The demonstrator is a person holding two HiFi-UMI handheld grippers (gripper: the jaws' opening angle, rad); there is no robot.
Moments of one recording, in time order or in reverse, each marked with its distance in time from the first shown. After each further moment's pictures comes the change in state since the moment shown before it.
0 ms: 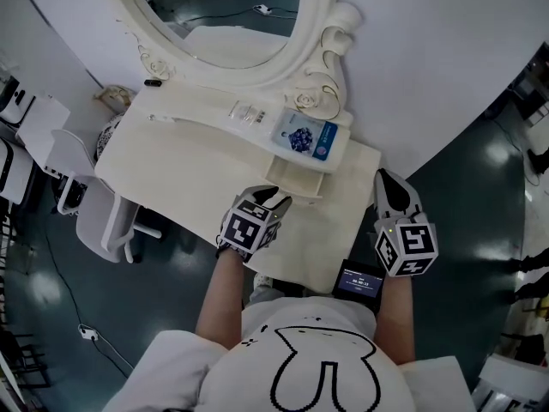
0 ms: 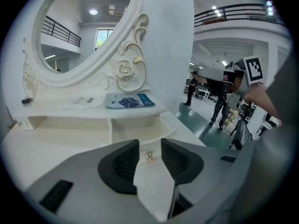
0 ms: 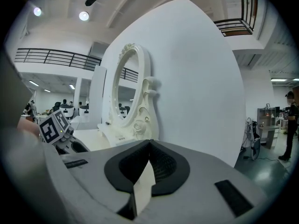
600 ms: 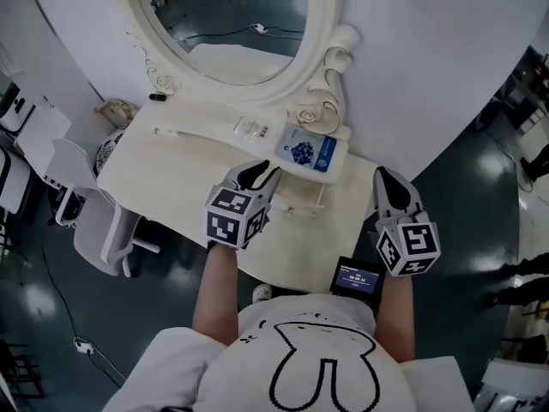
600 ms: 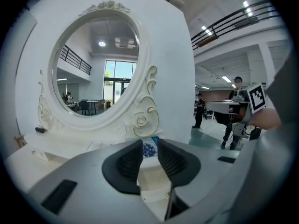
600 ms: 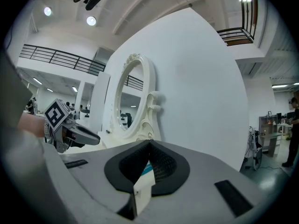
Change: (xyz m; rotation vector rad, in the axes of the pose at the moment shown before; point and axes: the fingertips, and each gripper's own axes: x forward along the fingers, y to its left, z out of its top) left arm -0.074 0.038 0.103 0.021 -0.355 0.097; right arm -0.004 0.015 0.049 -0.043 -0.100 0.007
